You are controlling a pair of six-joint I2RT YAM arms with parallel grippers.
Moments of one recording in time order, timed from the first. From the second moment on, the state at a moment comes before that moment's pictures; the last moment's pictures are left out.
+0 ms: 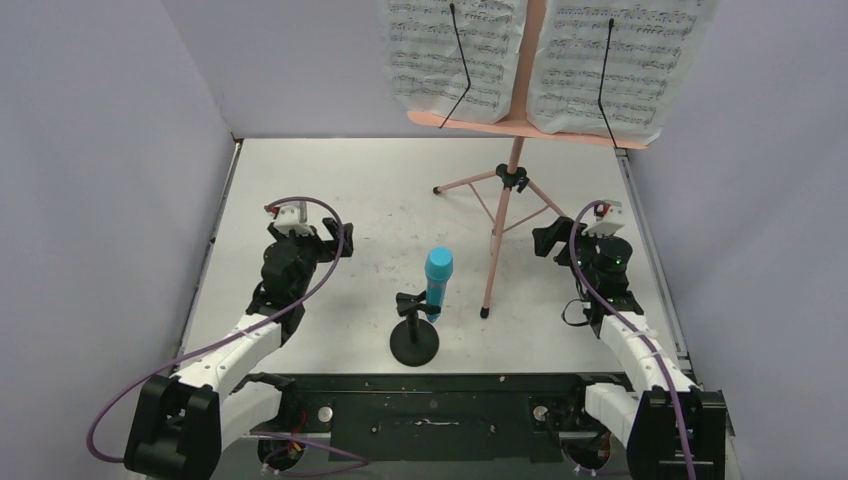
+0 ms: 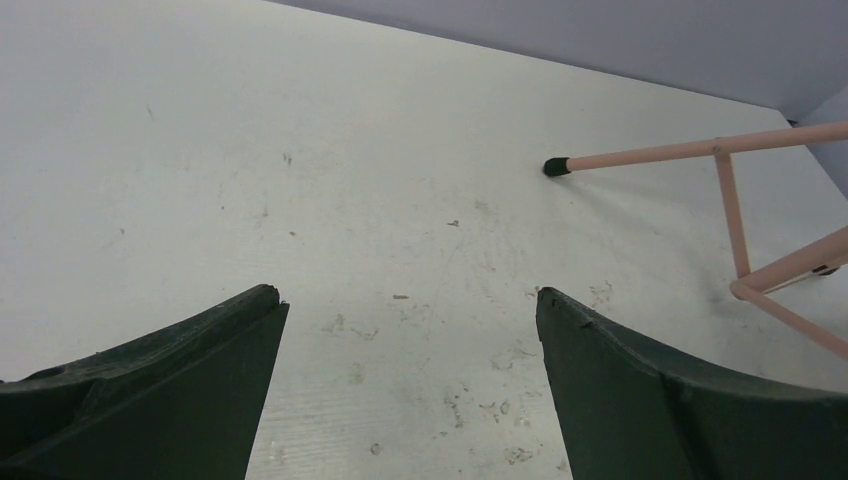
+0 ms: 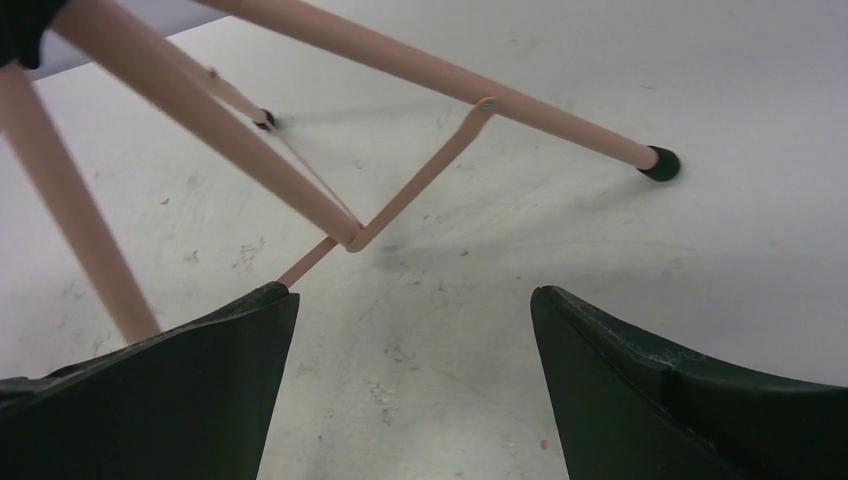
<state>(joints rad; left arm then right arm) -0.29 1.03 0.42 0.53 -0.10 -0.35 0.00 0.98 0.43 0.30 -0.22 0.33</state>
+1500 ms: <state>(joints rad) -0.23 1.46 0.06 1.27 -0.31 0.06 -0.09 1.37 0.15 1.03 -0.01 0.20</state>
